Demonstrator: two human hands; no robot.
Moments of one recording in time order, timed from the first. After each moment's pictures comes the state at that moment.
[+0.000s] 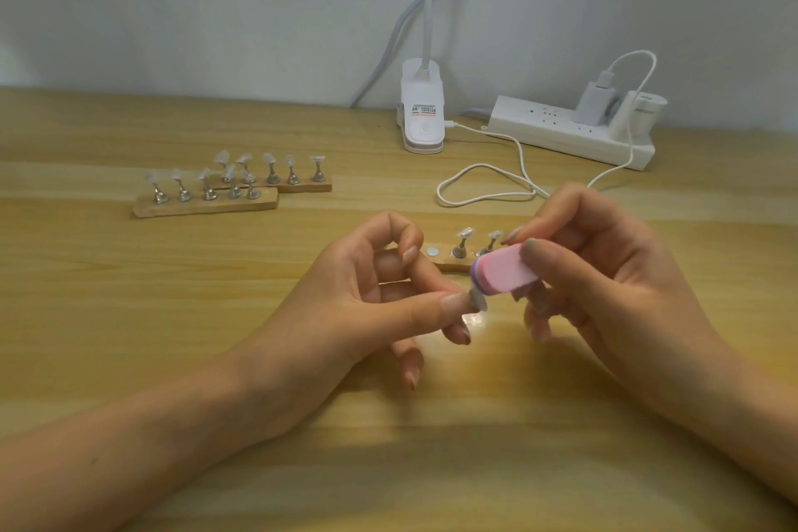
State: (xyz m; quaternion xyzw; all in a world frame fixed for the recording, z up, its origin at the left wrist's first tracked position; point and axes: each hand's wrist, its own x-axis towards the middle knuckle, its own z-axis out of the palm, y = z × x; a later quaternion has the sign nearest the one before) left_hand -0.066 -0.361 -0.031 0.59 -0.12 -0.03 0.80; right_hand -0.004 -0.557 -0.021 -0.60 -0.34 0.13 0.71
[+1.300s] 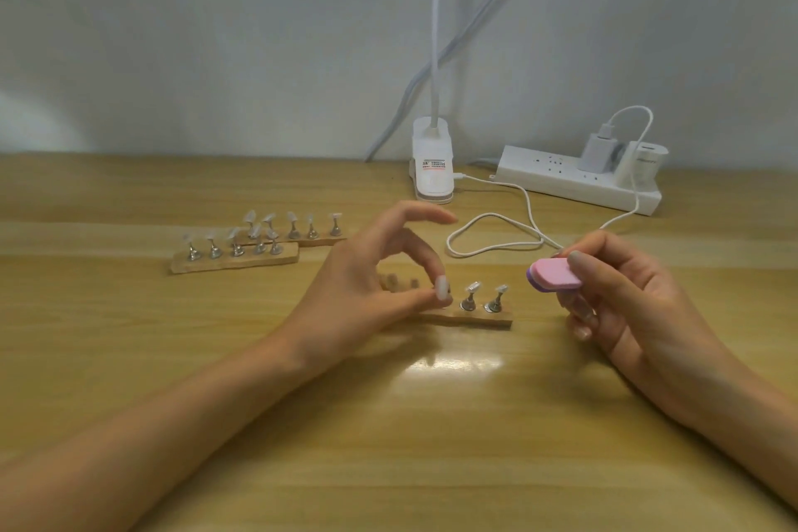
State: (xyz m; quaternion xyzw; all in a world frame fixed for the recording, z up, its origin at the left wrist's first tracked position) left_hand -0.015 -0.341 -0.021 0.82 -0.14 0.14 0.53; right_hand 0.040 -0.577 -0.028 -0.60 -0.19 0.12 0.77
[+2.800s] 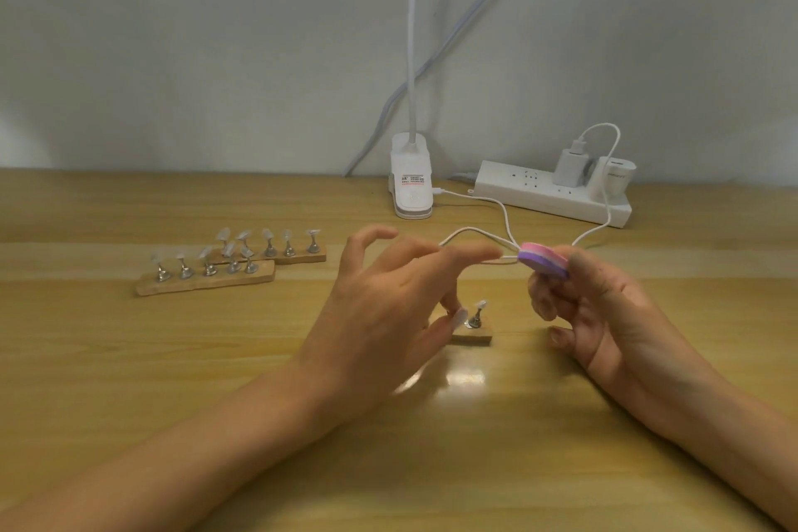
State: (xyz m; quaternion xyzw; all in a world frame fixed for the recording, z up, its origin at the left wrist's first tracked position) left_hand -0.009 -0.368 -0.025 0.88 -0.25 0.36 0.19; right_hand 0.037 -0.577 -0.021 -0.58 -0.17 0.16 0.78
